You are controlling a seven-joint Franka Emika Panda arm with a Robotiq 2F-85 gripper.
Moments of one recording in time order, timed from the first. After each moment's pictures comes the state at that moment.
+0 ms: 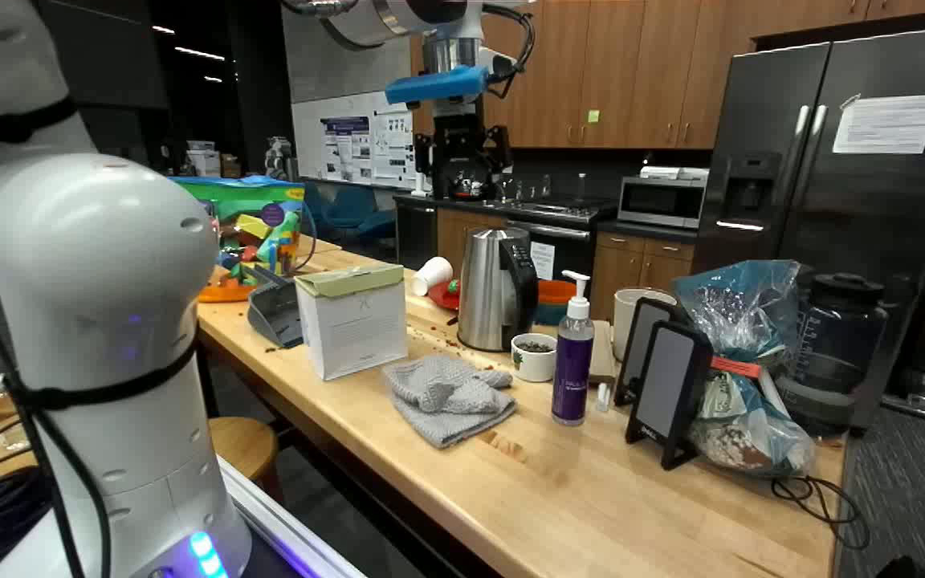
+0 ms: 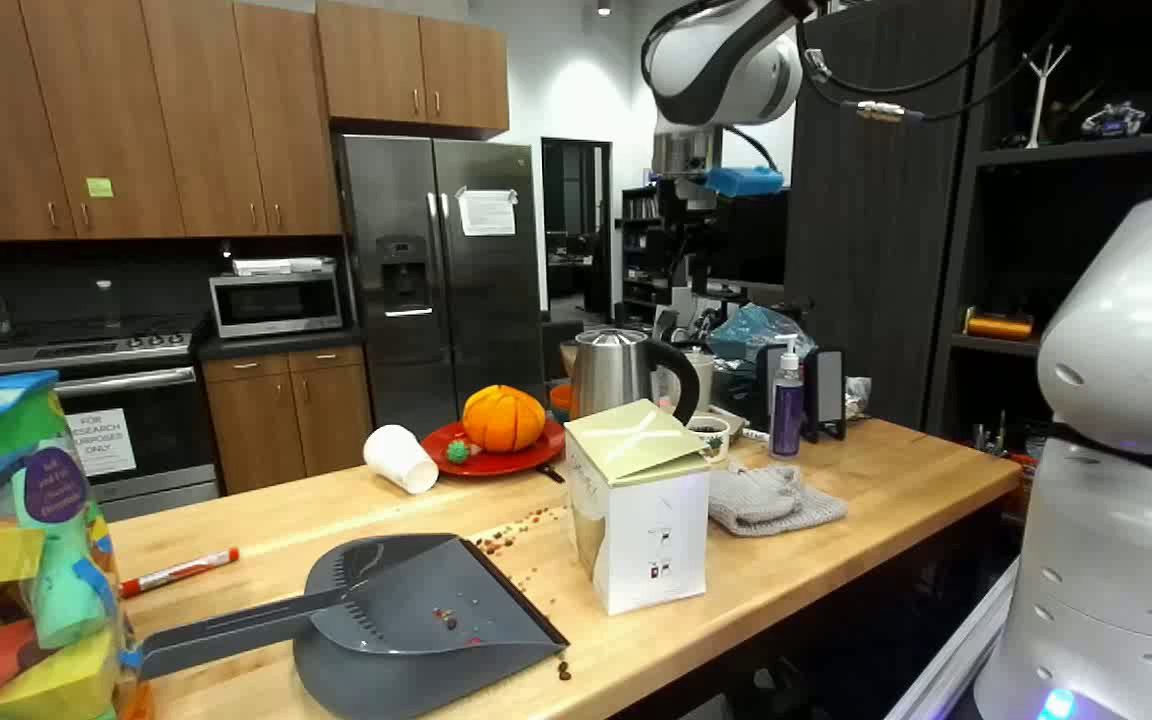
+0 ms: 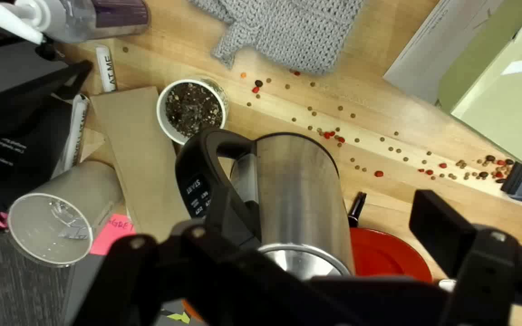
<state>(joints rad) 0.01 -0.34 -0.05 -2.32 -0.07 2.07 -0.19</state>
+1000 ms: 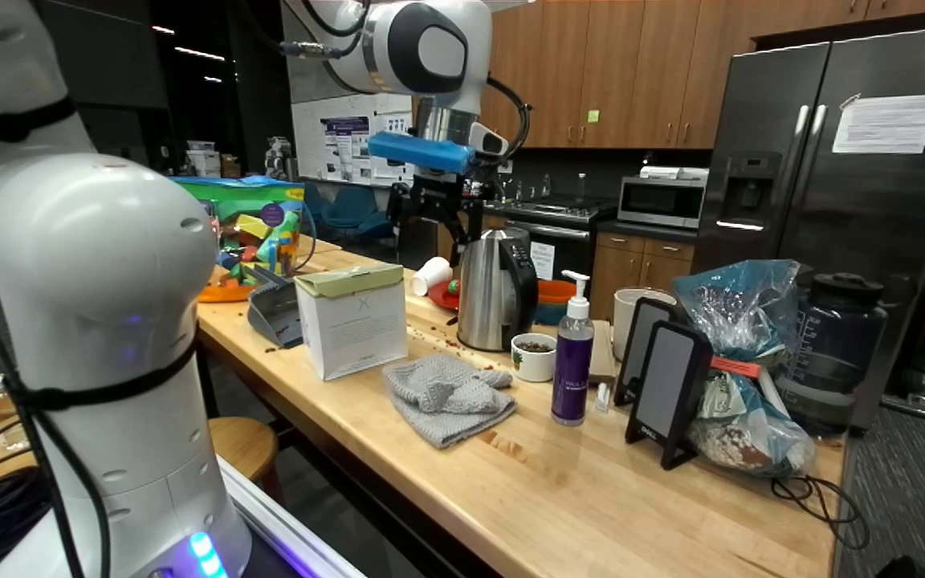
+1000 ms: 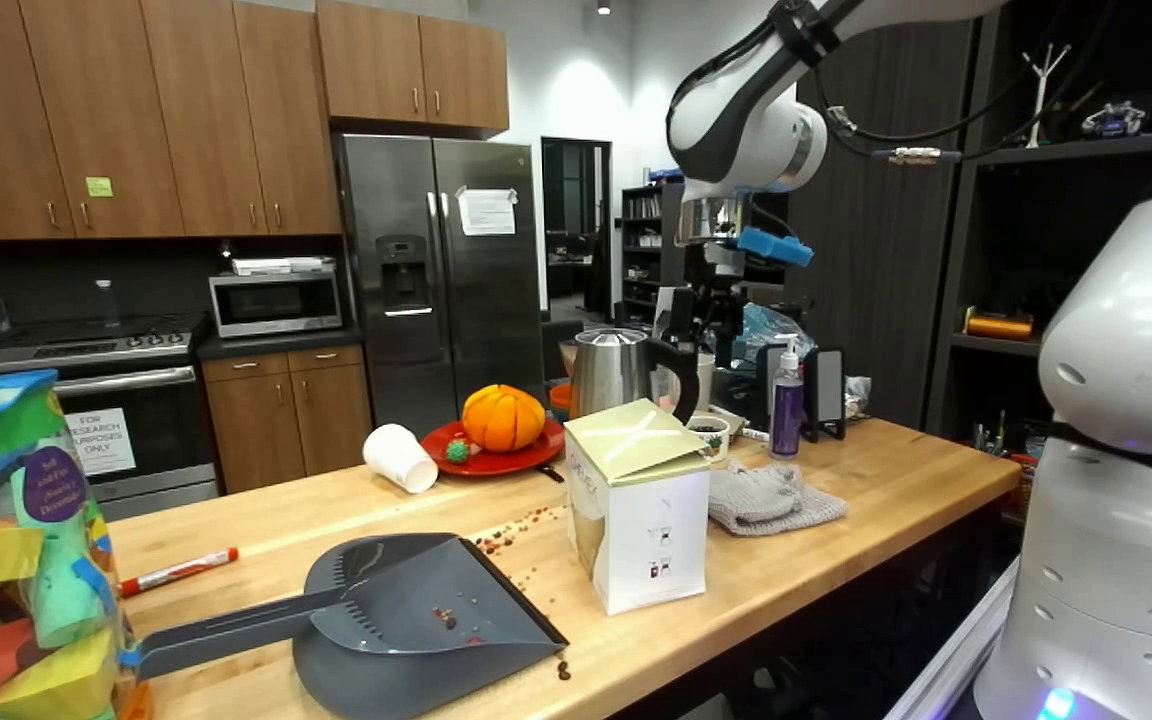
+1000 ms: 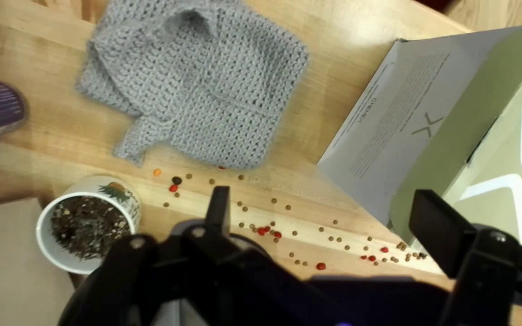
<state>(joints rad) 0.01 -0.34 -0.10 -2.52 0.13 2.09 -0.34</state>
